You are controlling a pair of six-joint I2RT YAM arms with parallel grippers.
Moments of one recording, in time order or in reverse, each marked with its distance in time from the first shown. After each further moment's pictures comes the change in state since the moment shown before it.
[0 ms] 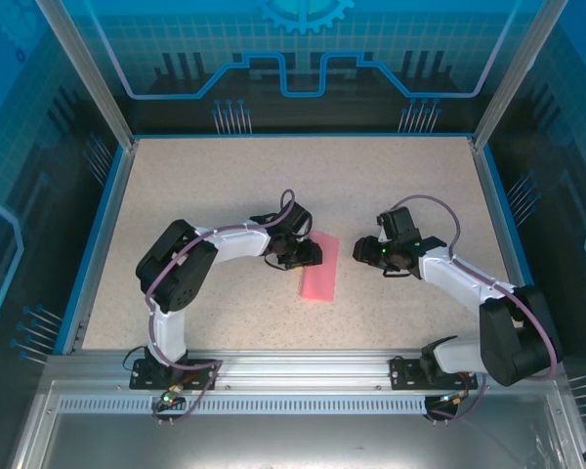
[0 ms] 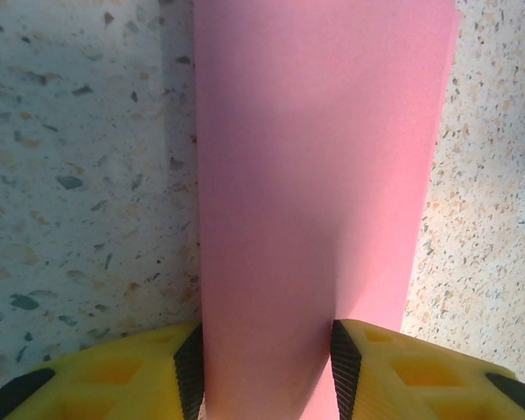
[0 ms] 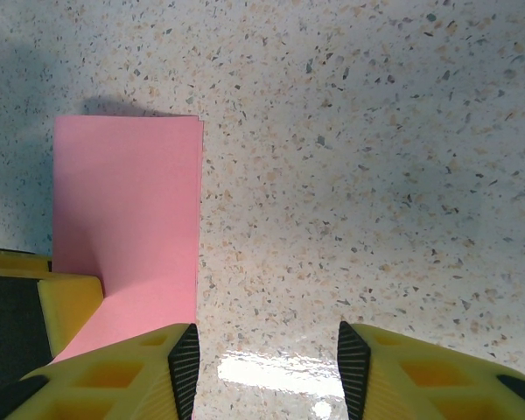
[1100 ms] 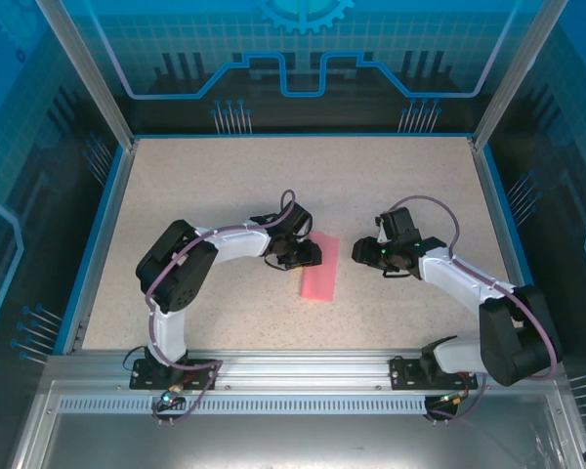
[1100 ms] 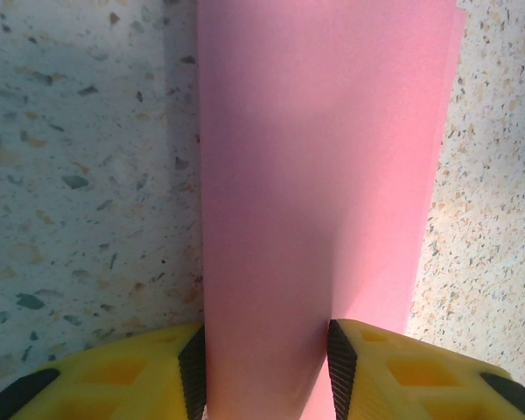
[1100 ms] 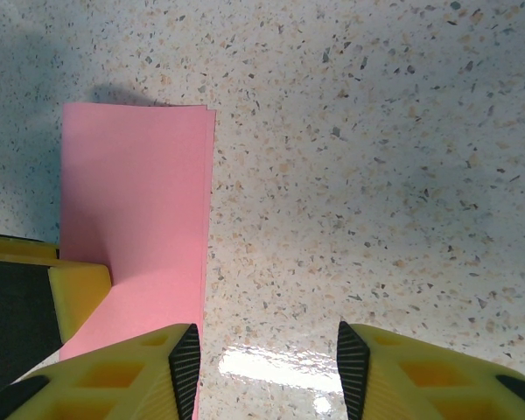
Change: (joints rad) left arm -0.003 0.000 -0.003 0.000 -0.012 0.007; right arm 0.000 0.000 -0.005 0.005 -0.029 -0.014
